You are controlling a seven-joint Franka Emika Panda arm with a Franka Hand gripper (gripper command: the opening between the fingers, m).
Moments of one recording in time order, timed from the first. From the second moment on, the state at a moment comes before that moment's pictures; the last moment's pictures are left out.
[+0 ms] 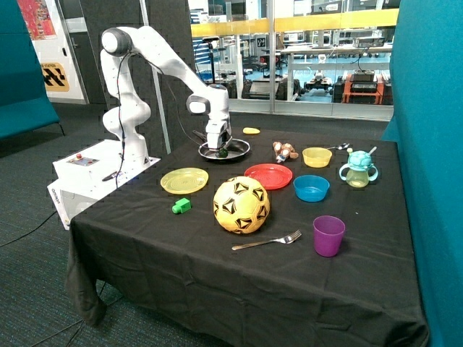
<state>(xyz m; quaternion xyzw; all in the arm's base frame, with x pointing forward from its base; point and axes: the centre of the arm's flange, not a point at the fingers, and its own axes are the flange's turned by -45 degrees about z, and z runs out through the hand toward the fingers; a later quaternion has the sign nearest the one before) 0.448 0.083 0.292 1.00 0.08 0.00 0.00</state>
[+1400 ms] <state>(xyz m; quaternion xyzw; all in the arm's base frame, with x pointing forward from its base) 0.451 0.092 0.303 1.00 0.10 0.00 0.00</state>
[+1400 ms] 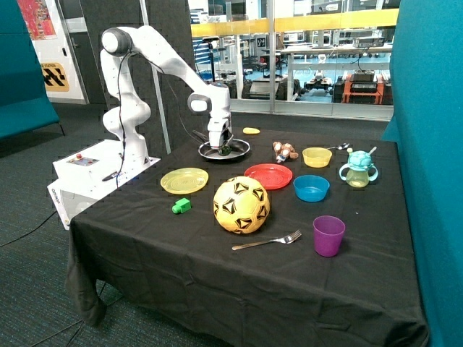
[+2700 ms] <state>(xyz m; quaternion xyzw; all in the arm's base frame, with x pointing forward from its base) 0.437 0.058 0.375 1.00 0.01 0.00 0.00</state>
